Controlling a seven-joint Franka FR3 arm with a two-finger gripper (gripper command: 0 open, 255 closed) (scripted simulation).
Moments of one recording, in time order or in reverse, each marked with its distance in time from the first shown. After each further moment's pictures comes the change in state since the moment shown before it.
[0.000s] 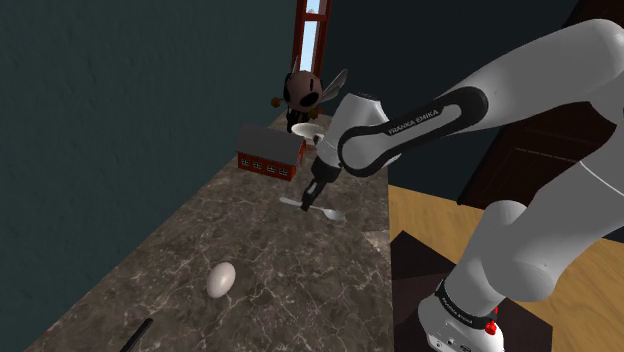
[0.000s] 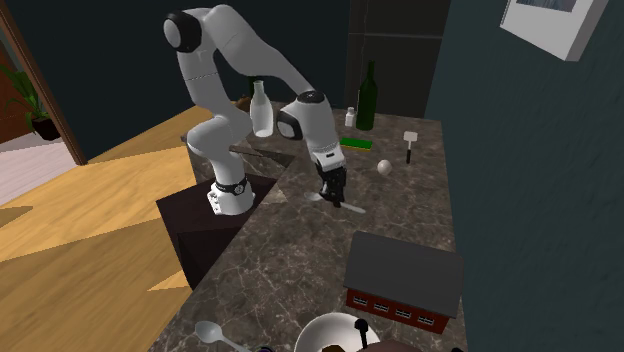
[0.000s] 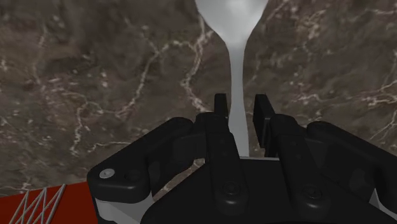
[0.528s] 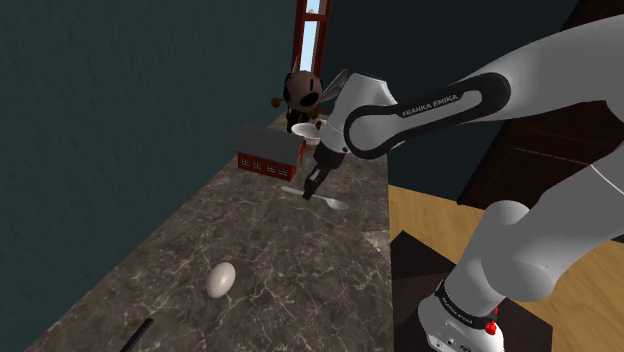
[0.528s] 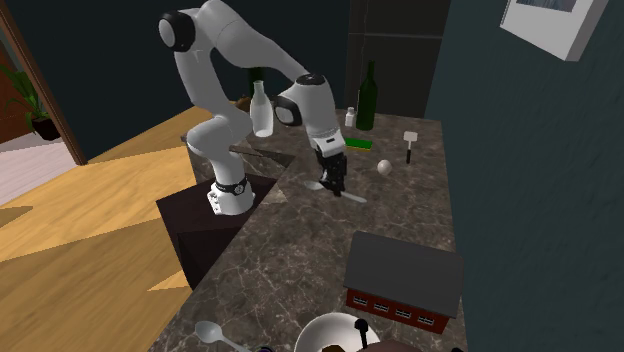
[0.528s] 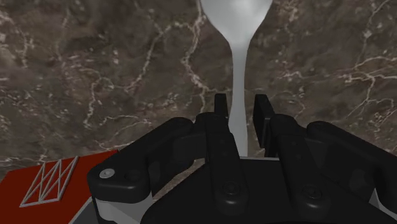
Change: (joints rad) arm -0.013 -0.075 0.001 0.051 -0.029 -0.125 0.030
